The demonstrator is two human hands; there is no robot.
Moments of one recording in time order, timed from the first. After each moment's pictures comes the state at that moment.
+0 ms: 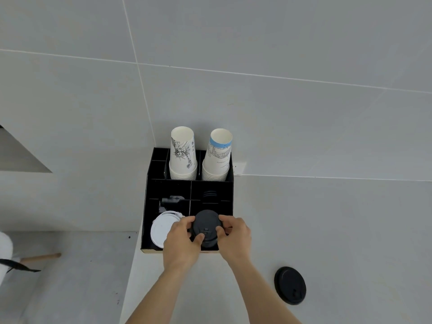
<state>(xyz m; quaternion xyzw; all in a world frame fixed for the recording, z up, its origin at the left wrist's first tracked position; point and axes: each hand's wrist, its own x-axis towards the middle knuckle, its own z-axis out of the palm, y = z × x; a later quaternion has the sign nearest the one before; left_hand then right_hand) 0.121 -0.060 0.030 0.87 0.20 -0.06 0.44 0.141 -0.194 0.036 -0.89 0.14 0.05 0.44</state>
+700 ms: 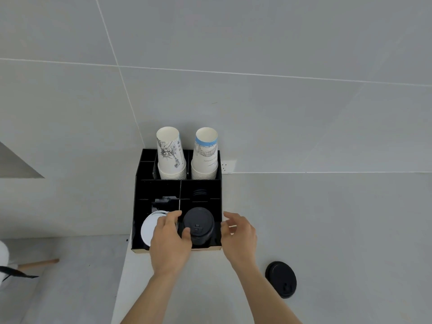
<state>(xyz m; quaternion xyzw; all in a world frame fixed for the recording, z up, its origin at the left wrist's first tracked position) 0.113 -0.073 0.050 0.90 0.21 0.03 0.39 0.129 -0.231 0.042 -0.88 0.16 0.00 0.45</state>
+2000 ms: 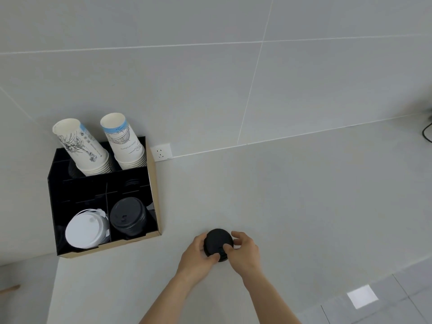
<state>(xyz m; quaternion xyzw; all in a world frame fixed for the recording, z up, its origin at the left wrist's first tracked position) 0.051 -0.268 0.019 0.78 0.12 -0.32 0.52 0.036 -0.411 0.006 -0.80 0.33 0.14 0.48</state>
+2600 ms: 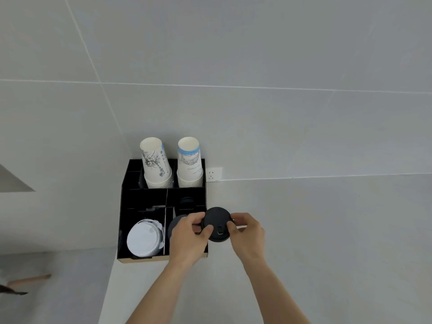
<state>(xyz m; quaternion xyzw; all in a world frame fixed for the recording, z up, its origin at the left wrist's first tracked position) 0.129 -0.139 0.084 0.84 0.14 -0.05 0.52 0.135 -0.286 0.080 -0.83 0.22 0.01 0.51</state>
